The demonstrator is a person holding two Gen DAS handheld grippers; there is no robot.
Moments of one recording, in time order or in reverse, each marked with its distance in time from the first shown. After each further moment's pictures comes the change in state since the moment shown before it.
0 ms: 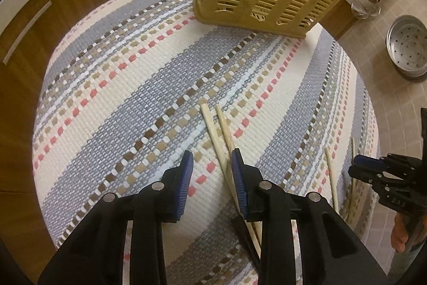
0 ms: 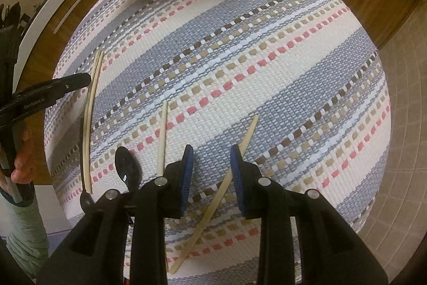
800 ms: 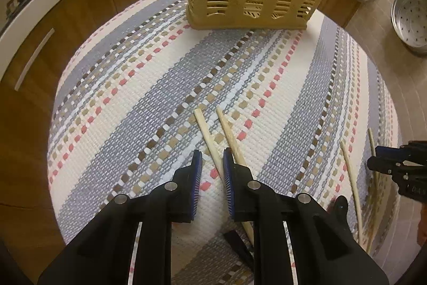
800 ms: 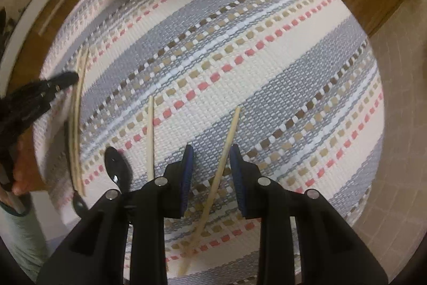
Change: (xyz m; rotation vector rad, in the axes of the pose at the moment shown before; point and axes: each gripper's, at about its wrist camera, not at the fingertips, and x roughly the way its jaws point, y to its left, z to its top) left arm 0.013 -0.031 0.002 0.114 -0.037 0.129; right arm 0.011 0.007 0.007 0.034 0.047 -0.085
